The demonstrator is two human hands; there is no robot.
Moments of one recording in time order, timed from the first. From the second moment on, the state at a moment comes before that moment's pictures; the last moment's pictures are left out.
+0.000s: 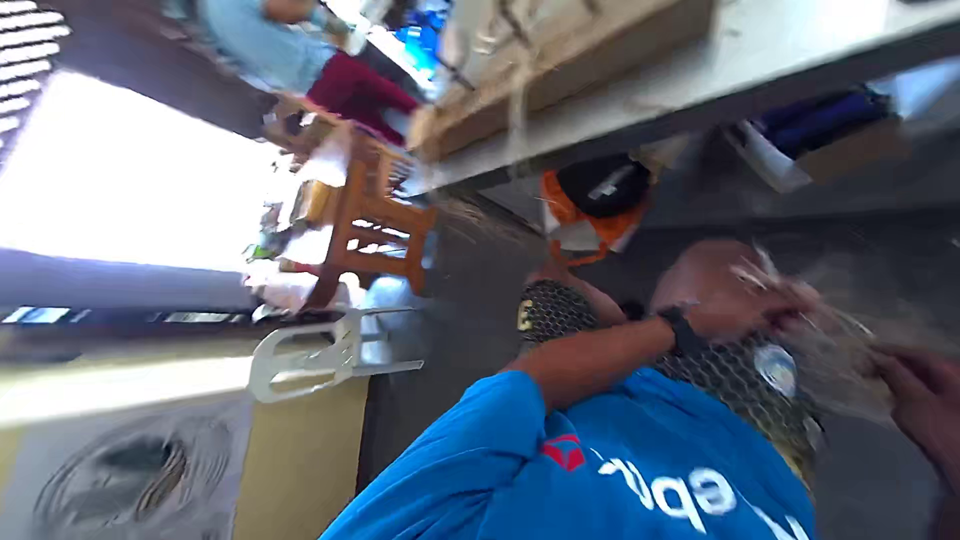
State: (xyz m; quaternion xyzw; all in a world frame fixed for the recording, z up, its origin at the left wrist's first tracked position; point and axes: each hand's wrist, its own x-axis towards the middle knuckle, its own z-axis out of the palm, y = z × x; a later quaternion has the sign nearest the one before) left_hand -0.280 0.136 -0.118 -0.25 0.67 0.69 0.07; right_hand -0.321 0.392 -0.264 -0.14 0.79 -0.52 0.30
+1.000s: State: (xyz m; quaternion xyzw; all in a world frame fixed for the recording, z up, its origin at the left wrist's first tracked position) left_hand -0.267 0.136 -0.172 -0.24 0.56 0.78 0.15; right_hand -0.382 0.453 -0.366 -0.05 0.88 -0.37 0.31
